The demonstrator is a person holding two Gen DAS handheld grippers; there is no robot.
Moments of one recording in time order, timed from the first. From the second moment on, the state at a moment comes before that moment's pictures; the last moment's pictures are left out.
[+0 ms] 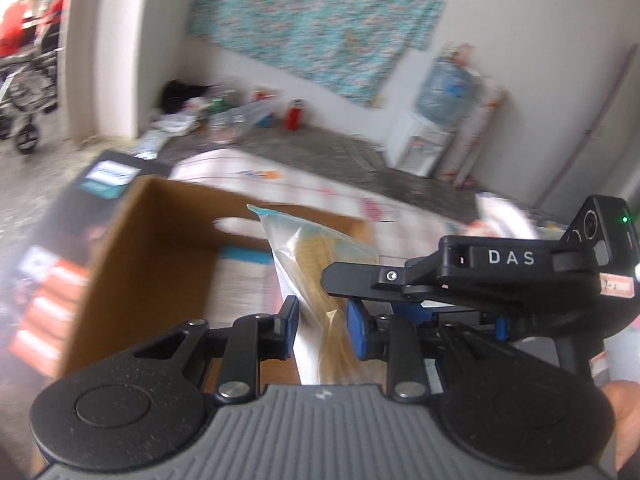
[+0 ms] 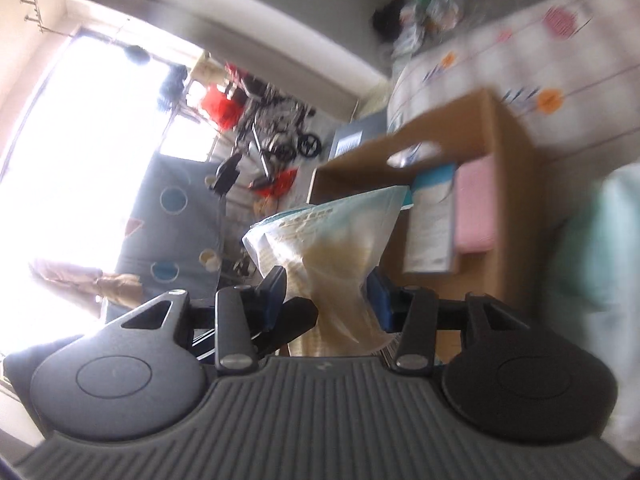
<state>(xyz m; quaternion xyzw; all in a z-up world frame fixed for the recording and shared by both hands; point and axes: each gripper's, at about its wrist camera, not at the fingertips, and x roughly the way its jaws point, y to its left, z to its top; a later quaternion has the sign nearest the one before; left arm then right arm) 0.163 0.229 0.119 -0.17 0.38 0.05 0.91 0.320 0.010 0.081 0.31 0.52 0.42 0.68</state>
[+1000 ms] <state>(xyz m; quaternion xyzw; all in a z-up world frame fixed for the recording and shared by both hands) 0.240 0.323 0.017 -0.09 0.48 0.11 0.87 0.399 0.174 -0.040 0.39 0.56 0.35 0.64</state>
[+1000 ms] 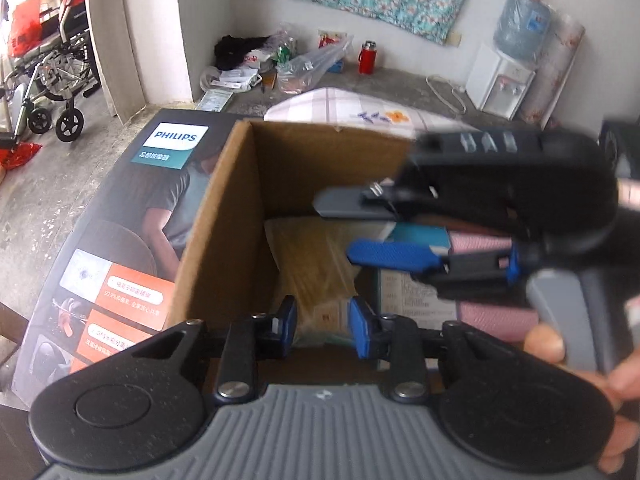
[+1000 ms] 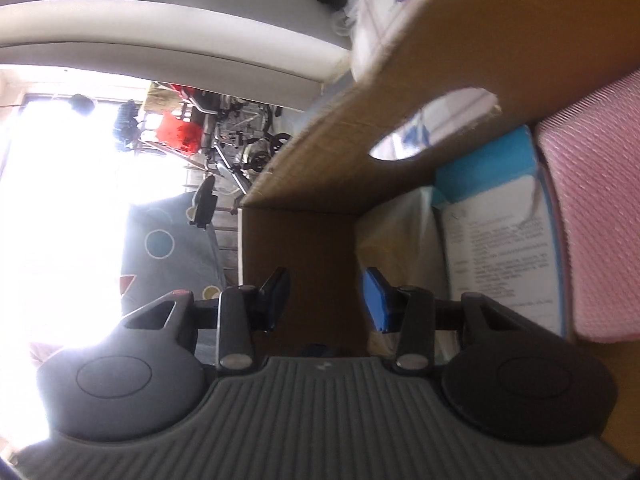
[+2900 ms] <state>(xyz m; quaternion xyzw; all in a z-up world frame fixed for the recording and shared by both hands) 0.131 -0.108 0.032 -0.06 0.29 -0.19 0.94 0.156 -0.384 0.023 0.31 0.37 0.14 0.86</state>
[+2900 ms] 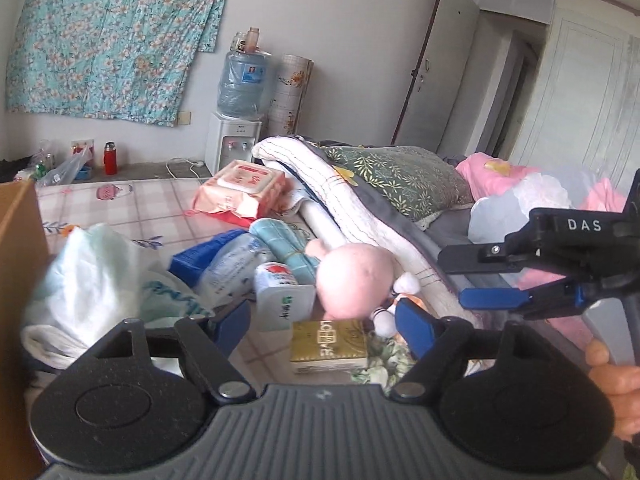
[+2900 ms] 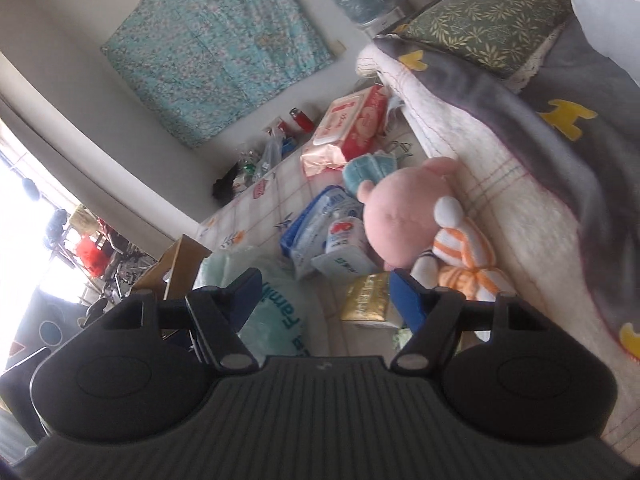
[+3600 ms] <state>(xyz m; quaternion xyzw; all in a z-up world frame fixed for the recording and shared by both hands) 0.172 -0.095 0.024 -0.05 0.27 -0.12 0.95 0.232 -0.349 0.017 0.32 0.40 0.18 0.84</state>
